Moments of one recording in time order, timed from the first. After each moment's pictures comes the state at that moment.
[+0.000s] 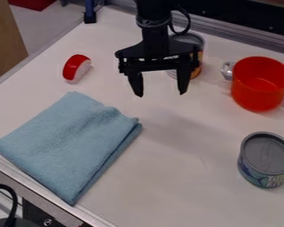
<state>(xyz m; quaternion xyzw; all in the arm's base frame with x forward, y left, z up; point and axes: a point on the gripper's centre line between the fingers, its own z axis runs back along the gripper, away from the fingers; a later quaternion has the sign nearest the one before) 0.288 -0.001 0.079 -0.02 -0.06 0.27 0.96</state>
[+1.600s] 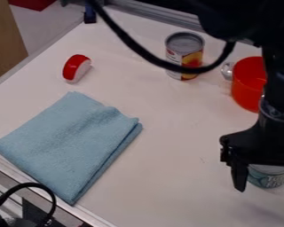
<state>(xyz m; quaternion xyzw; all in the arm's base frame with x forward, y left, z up) 0.219 -0.180 0.059 -0.07 0.00 0.17 0.98</state>
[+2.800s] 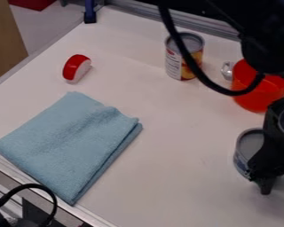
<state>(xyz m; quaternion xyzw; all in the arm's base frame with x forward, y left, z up) 0.259 -0.192 0.026 -0.07 -0.07 0.43 0.90</state>
